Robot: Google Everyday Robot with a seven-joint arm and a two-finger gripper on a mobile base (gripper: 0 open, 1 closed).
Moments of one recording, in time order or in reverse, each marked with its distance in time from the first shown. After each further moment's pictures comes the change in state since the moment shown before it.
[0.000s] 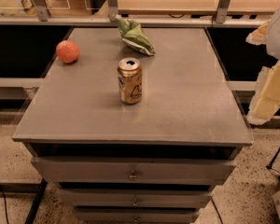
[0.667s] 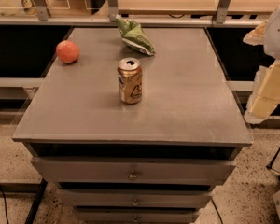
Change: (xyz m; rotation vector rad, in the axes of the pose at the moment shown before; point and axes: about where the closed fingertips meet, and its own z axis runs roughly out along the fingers) arm -0.004 -0.001 0.002 -0.008 -0.020 -0.003
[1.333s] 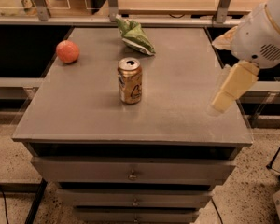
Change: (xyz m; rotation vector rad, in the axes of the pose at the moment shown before) arm -0.051 -0.009 0.035 -0.058 -0.248 0.034
